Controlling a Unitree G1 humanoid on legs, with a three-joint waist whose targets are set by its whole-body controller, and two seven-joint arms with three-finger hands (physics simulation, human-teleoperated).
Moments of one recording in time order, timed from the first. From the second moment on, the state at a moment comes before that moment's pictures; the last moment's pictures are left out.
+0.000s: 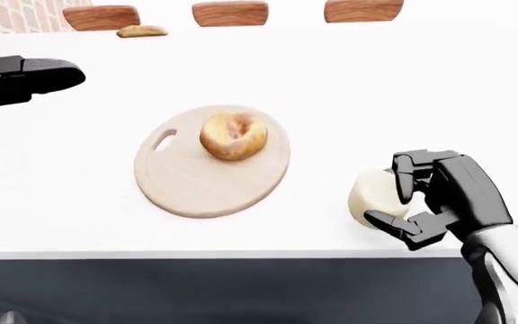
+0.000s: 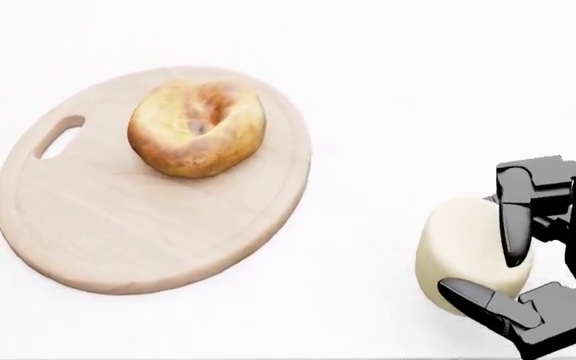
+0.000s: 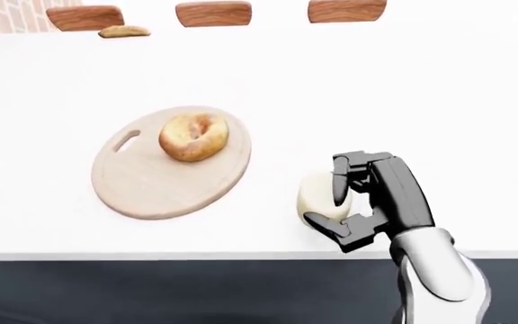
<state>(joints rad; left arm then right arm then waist) -0.65 0.83 0.50 -0.49 -0.78 0.89 0.36 -0.23 -0.27 -0.22 -1.00 -0.30 1.21 0.51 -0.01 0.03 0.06</state>
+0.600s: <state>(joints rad) -0.65 0.80 0.48 -0.50 -0.73 0.90 0.33 -0.76 -0.62 -0.27 -0.82 -1.37 1.61 1.61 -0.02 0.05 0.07</state>
